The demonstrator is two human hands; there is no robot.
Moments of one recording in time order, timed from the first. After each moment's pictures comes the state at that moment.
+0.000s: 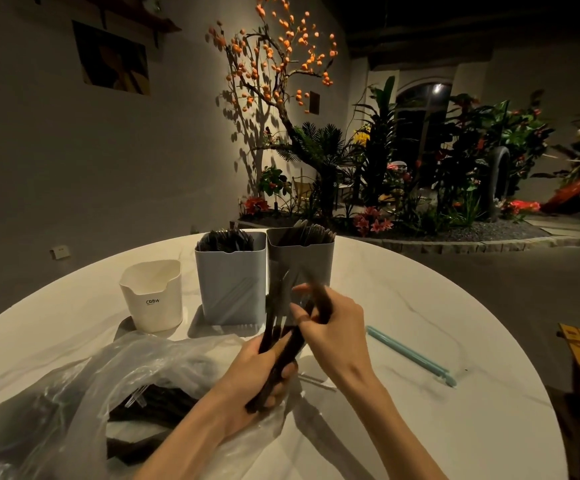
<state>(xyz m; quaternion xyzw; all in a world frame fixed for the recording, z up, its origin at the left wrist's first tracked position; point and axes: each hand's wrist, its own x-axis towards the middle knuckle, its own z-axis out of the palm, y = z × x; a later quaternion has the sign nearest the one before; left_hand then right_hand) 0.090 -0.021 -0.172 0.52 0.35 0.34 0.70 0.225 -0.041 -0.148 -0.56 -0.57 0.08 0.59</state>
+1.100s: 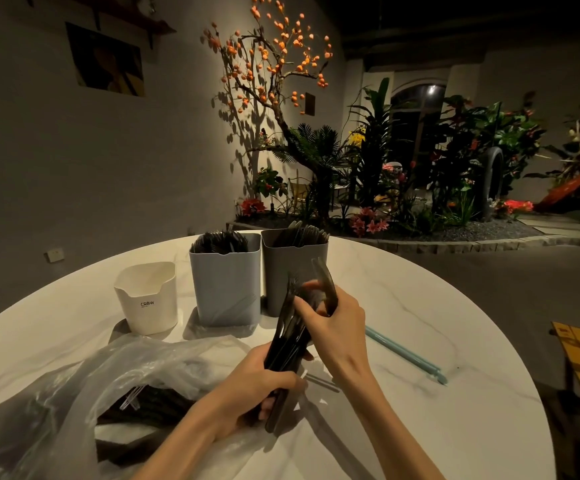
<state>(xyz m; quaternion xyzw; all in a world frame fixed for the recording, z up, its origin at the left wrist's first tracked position) 0.084 -0.025 -0.169 0.66 0.35 0.23 0.62 0.232 -0.034 -0.149 -0.59 -0.50 0.11 0.62</state>
